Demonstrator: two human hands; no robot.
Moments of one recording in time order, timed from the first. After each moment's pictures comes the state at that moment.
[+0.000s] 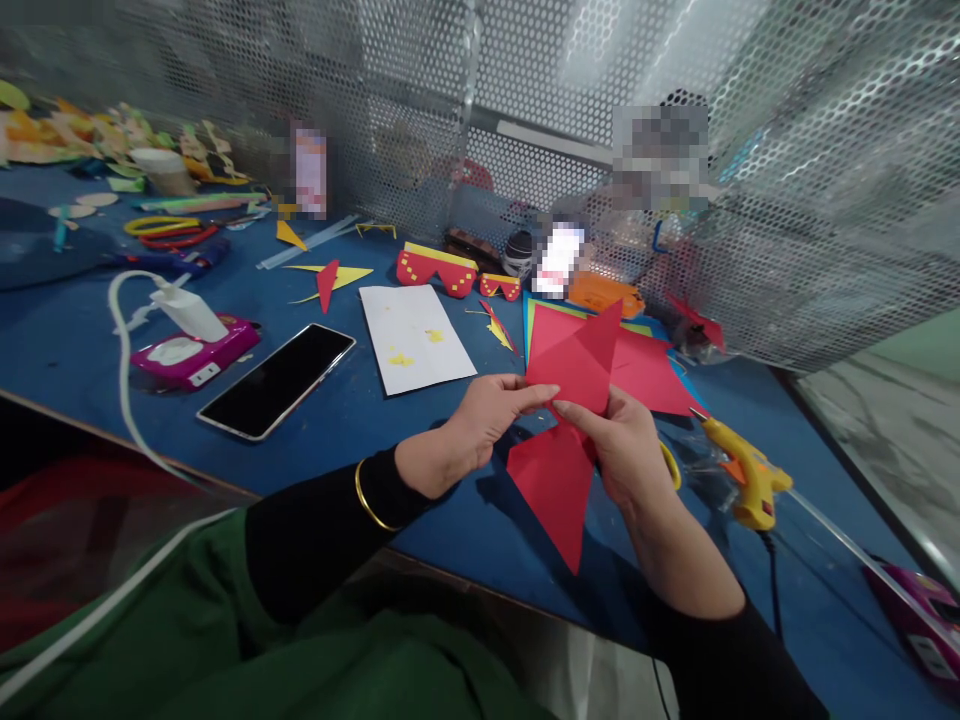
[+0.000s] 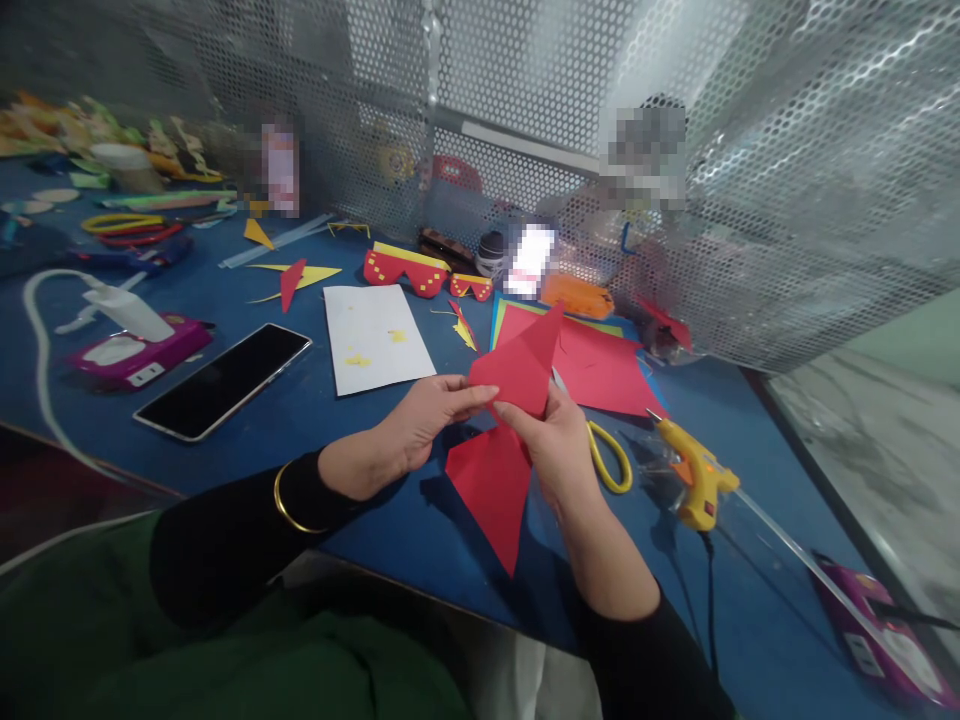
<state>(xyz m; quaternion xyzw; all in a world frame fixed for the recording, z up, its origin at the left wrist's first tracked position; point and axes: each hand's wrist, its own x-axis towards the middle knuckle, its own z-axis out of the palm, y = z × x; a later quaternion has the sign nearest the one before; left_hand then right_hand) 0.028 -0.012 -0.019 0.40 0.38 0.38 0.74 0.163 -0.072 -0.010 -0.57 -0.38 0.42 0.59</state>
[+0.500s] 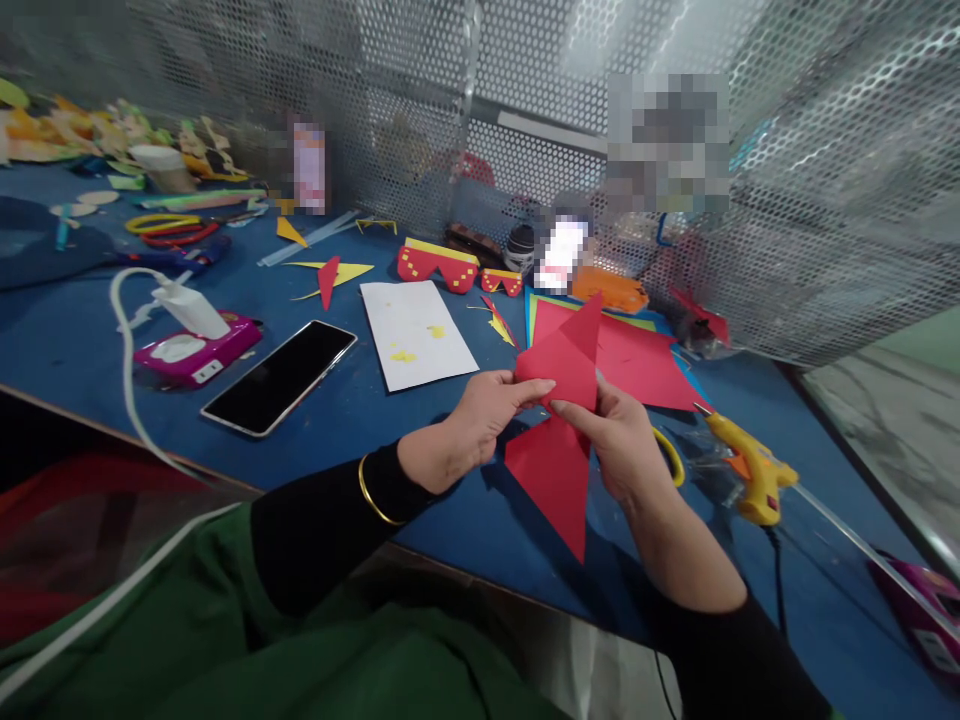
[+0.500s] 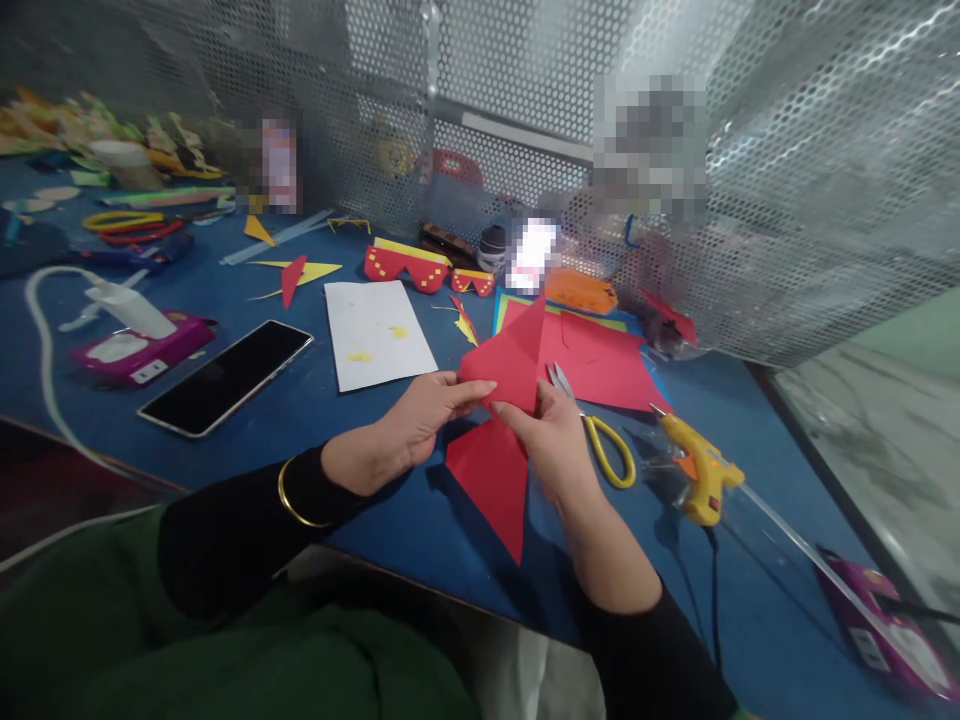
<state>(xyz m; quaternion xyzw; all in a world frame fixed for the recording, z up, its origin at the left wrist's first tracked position) 0.030 -0.012 -0.019 0.36 0.40 0.38 0.75 0.166 -0.071 -0.016 -0.56 -0.42 0.44 0.56</state>
